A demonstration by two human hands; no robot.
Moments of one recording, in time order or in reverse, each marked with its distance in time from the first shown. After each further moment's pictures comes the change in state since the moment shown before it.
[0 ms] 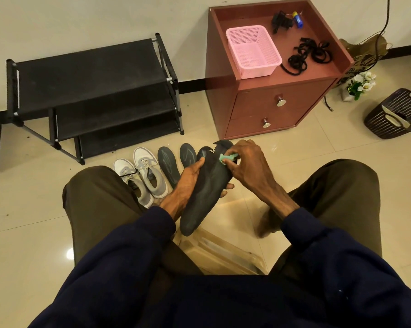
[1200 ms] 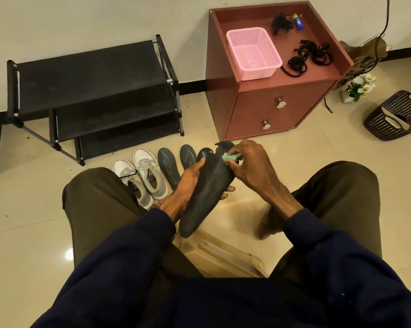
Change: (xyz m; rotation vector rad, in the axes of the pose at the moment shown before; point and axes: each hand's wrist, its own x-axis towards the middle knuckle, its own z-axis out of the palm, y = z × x) left_hand 0.002 0.000 0.001 -0.024 -0.006 -0.023; right_hand 0.002 -0.001 -0.011 0.001 0.005 -0.031
